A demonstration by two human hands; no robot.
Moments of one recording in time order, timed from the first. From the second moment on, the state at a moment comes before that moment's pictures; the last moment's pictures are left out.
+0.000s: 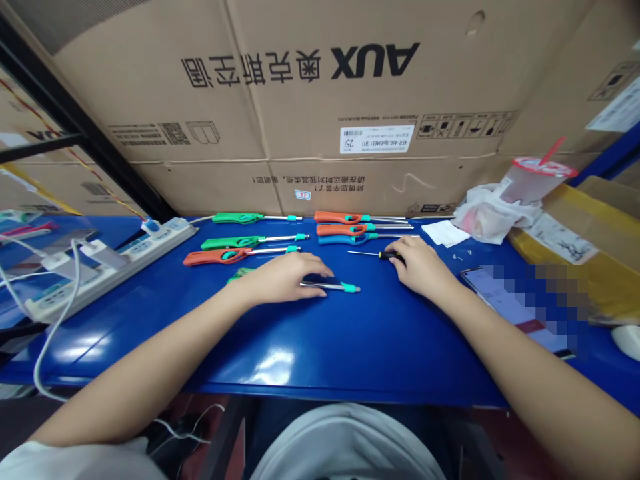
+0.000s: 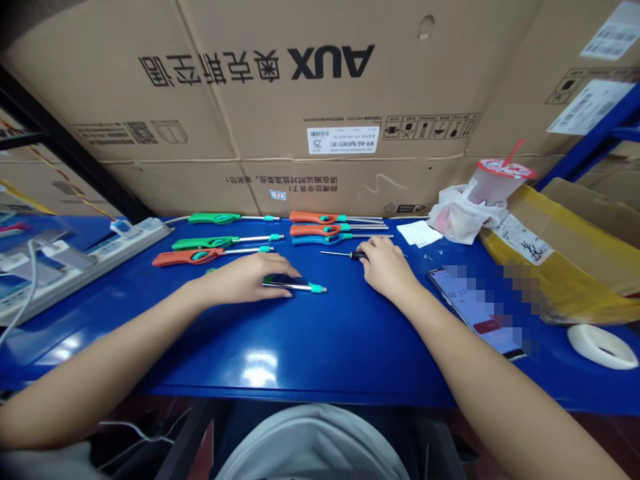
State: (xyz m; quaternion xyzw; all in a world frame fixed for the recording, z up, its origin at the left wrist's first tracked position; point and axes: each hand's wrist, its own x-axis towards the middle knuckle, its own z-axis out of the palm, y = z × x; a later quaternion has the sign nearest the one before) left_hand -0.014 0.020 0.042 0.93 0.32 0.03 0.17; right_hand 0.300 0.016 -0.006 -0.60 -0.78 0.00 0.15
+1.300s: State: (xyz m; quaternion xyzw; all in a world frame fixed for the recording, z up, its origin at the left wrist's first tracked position) left_hand -0.008 -0.001 0.020 0.93 0.21 0.15 0.26; right_hand 0.283 -0.025 0.032 -0.33 -0.91 0.22 0.10
